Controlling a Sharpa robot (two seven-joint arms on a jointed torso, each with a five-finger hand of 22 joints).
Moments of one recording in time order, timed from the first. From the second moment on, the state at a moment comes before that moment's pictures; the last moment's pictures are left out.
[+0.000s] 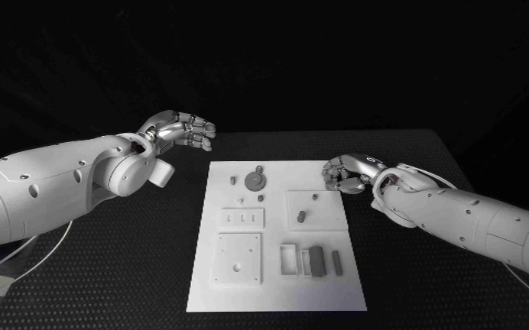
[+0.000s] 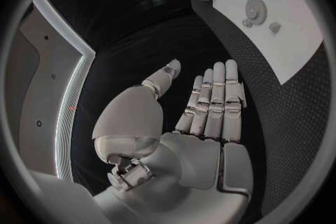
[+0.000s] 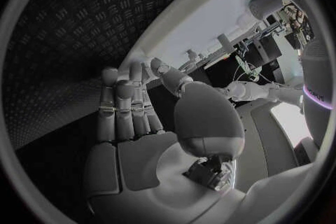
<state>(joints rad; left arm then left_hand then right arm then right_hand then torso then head) 1.40 -0.81 -0.20 1.25 -0.25 -0.14 0.24 1.04 -0.07 0.49 -0.27 0.06 0.73 0.20 0.41 0.34 1.05 0.17 0.09 0.14 1.02 0.10 0.25 0.83 0.03 1.00 0.00 0.14 0.70 1.12 -0.66 -0.09 0.97 -1.33 -0.37 0.25 1.10 -0.09 0.60 -0.27 0.06 0.84 0.15 0.30 0.53 1.08 0.06 0.48 0.47 1.11 -0.04 1.25 0.83 0.25 1.04 0.05 0.74 1.31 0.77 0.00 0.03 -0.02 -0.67</state>
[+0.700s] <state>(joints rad) 1.40 -0.82 -0.20 1.26 -0.25 -0.14 0.24 1.04 -0.07 0.49 -0.27 0.06 0.73 0.19 0.41 0.34 1.05 0.17 0.09 0.14 1.02 0.10 0.25 0.83 0.04 1.00 0.00 0.14 0.70 1.12 -0.66 -0.09 0.97 -1.34 -0.39 0.23 1.09 -0.06 0.60 -0.27 0.06 0.90 0.12 0.33 0.56 1.14 0.04 0.52 0.49 1.14 -0.07 1.26 0.83 0.26 1.07 0.04 0.75 1.31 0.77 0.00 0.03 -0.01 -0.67</state>
